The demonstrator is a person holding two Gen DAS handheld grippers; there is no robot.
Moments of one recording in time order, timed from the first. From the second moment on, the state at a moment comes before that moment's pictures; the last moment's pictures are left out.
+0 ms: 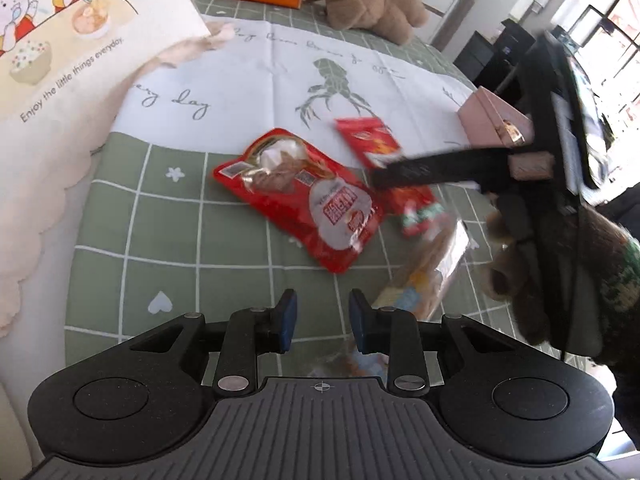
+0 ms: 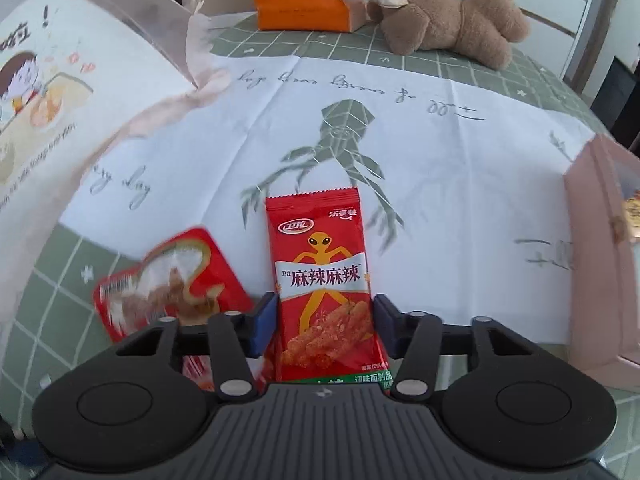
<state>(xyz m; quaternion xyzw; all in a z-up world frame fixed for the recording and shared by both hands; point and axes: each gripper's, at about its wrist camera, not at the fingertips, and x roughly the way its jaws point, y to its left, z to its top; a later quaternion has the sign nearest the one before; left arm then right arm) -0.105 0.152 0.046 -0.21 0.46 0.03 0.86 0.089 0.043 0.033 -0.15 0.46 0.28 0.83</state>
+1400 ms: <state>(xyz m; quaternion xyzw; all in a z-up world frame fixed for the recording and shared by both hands) -0.055 0.066 0.030 0.00 0.49 -0.07 0.87 -0.003 -0.142 0.069 -0.12 0.48 0.22 0.84</state>
